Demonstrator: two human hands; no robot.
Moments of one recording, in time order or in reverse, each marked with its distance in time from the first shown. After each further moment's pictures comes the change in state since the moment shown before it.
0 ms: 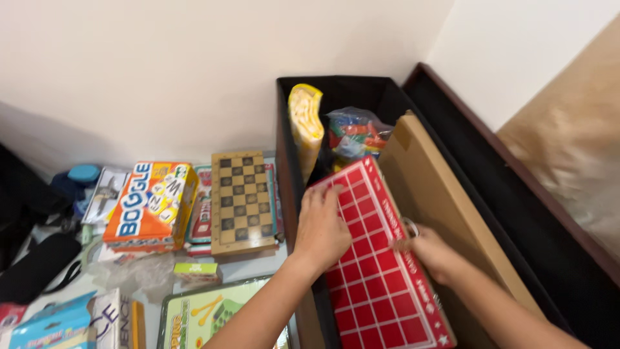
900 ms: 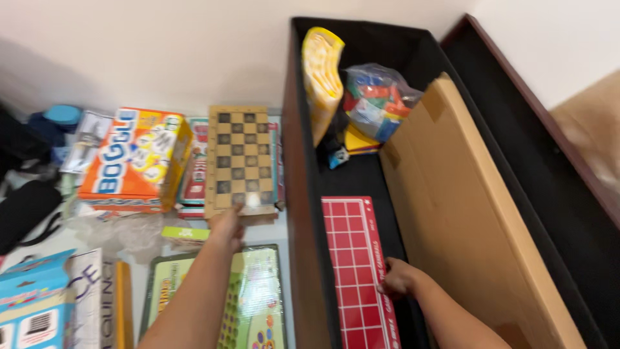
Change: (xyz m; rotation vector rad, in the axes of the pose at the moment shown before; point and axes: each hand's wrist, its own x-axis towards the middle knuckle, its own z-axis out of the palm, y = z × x) left_hand -0.084 -0.330 0.058 -0.888 0.380 -1.396; right_hand 0.163 0.197 0.024 -0.515 -0.186 0.295
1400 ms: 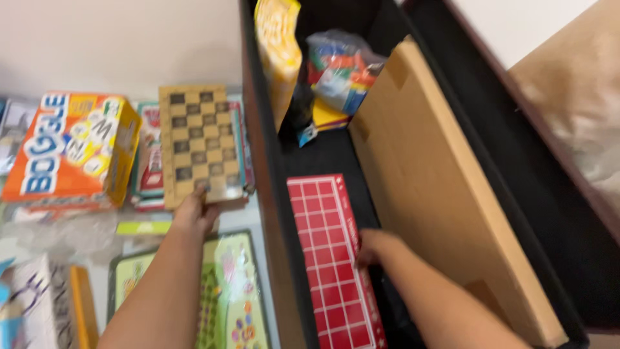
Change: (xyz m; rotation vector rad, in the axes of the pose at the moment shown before) left_hand 0.100 -0.037 0.001 -0.246 -0.255 -0.136; right_hand -0.082 -0.057 -0.004 -0.790 0.141 0.001
